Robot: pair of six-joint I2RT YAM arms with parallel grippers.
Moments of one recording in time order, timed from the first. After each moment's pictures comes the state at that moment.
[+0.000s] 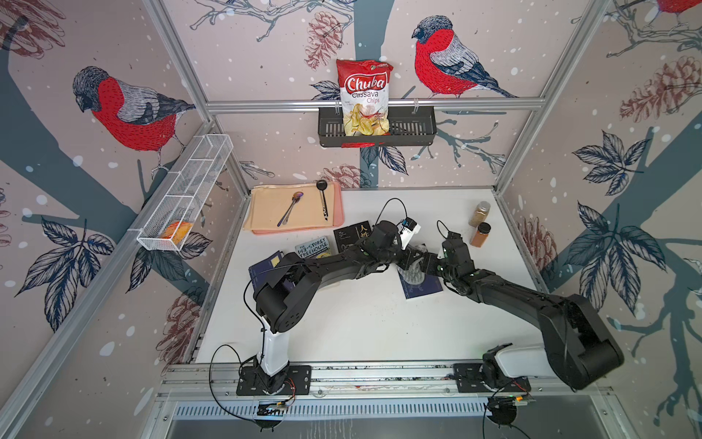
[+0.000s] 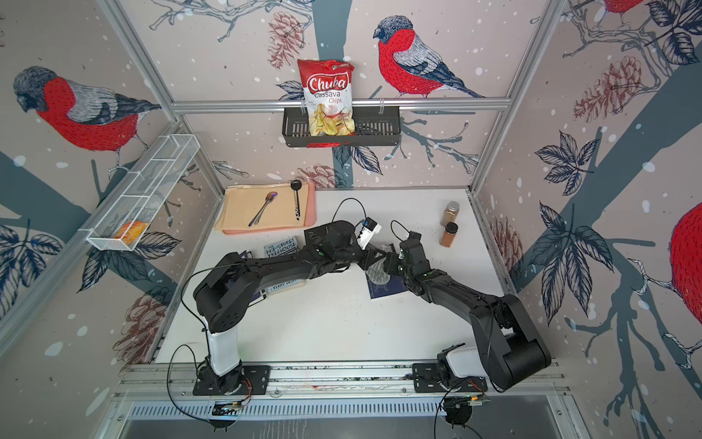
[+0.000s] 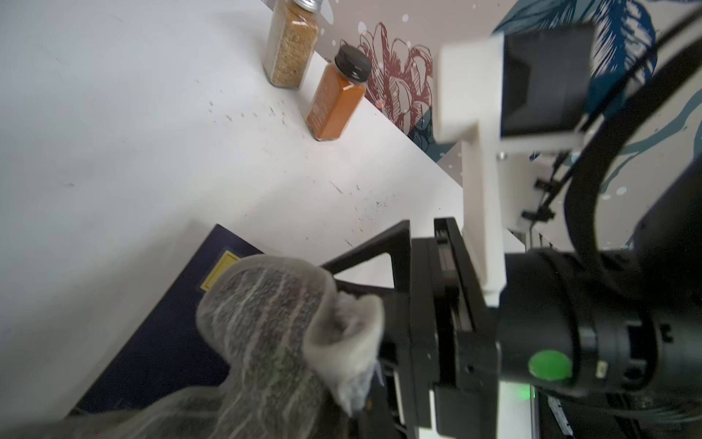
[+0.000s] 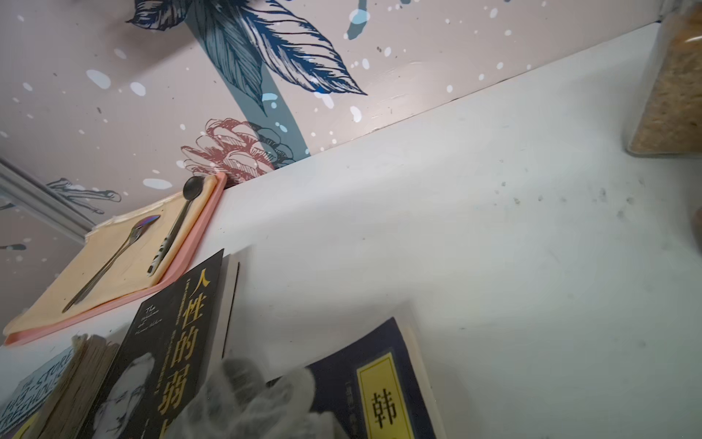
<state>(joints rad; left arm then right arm) -0.83 1.92 1.23 0.19 0.45 -0.28 0.44 1.37 0.58 0.07 0.00 0.48</state>
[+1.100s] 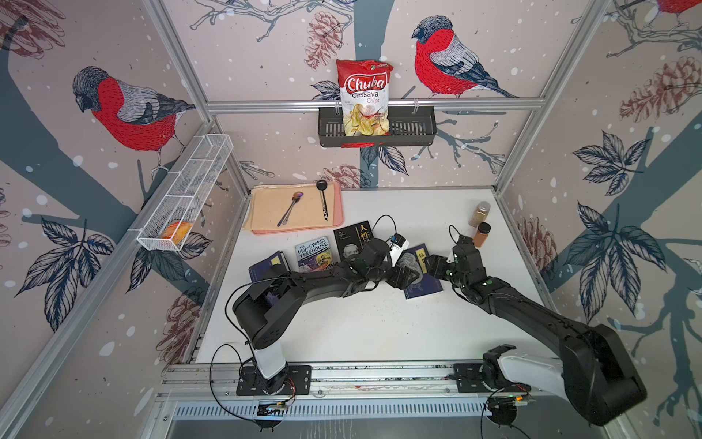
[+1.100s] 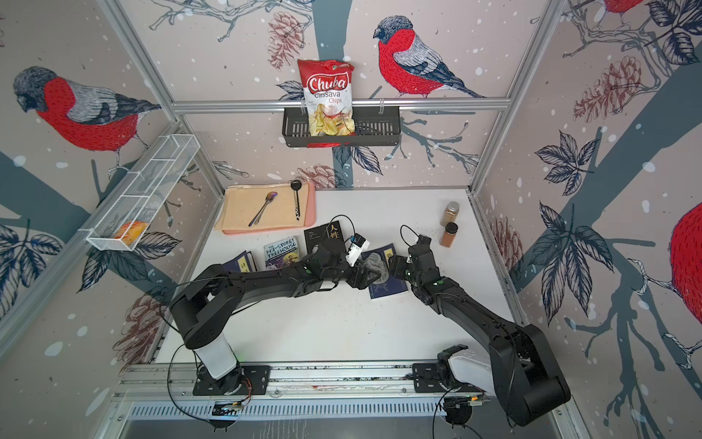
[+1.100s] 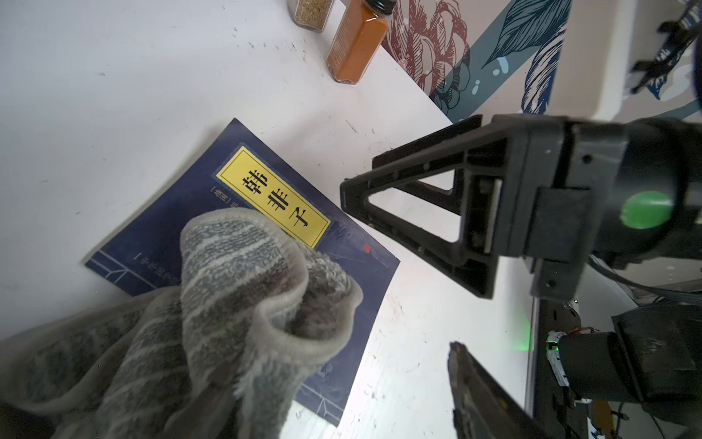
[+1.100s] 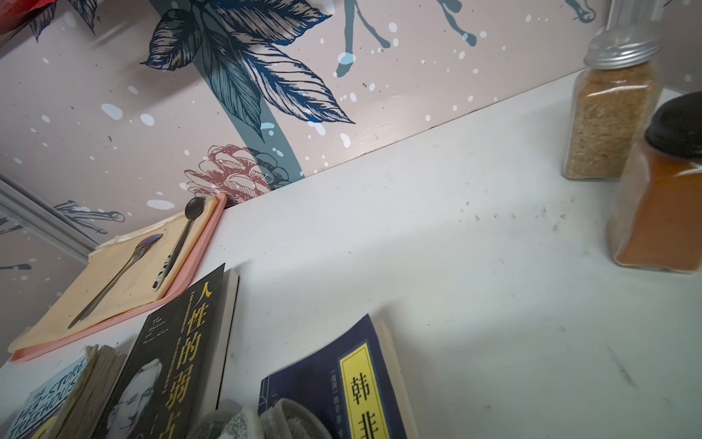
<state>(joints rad) -0.84 1.74 0.96 0.24 0.38 -0.35 0.43 1.20 0.52 0.00 -0.02 0.47</state>
